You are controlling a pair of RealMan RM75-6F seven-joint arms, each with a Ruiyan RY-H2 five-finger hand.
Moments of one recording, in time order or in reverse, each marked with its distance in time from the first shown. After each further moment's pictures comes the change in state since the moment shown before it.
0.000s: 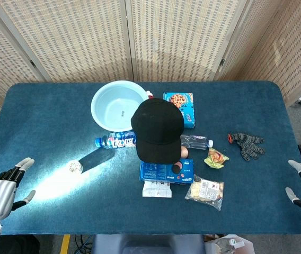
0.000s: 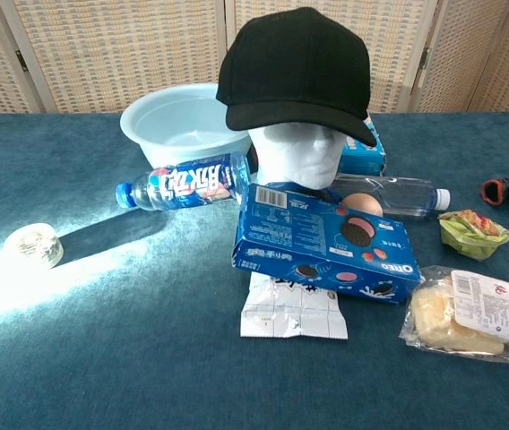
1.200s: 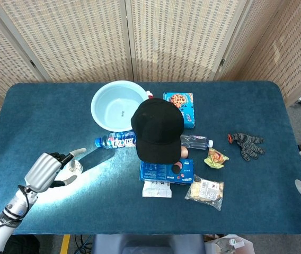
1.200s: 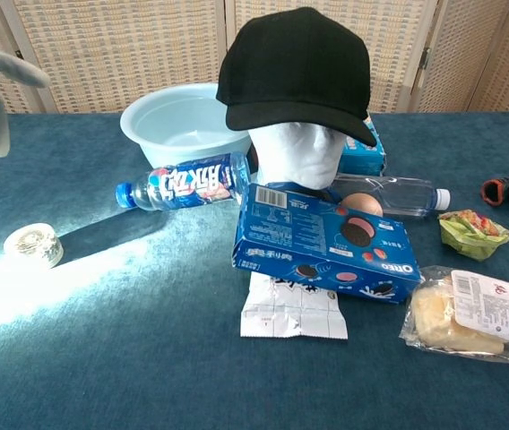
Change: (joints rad) left arm -0.327 -0.080 -0.068 0.157 0.200 -0.173 -0.321; right arm 0.005 0.072 0.047 -0.072 0.036 0.024 -0.041
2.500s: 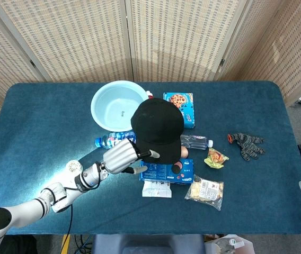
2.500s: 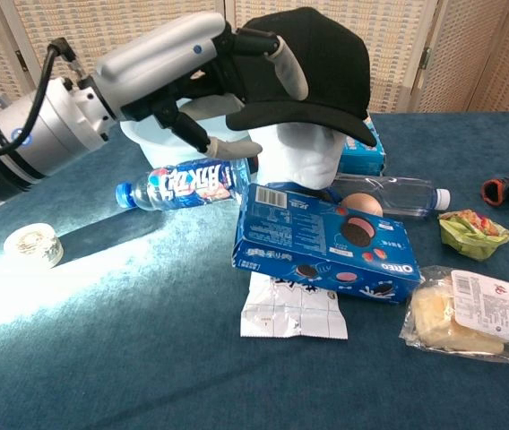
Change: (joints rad) left arm -0.491 -0.506 -0.066 0.517 0.080 0.018 -0.204; right arm -0.004 -0.005 0.003 0.007 0.061 -0.035 -0.012
